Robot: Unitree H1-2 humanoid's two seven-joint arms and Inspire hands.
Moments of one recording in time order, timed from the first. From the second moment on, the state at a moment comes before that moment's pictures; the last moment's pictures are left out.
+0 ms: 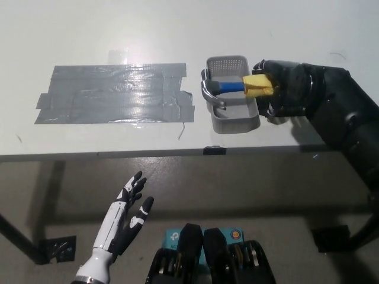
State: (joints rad) left_arm -0.04 0.11 -0.11 0.06 0.16 -0.15 -0.03; right_arm -1.18 -0.25 0.57 1.04 -0.60 0.21 0.36
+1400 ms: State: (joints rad) left_arm -0.06 0.12 -0.11 0.06 0.16 -0.14 -0.04; right_arm -1.20 -0.22 0.41 1.15 -0.62 -0.06 -0.23
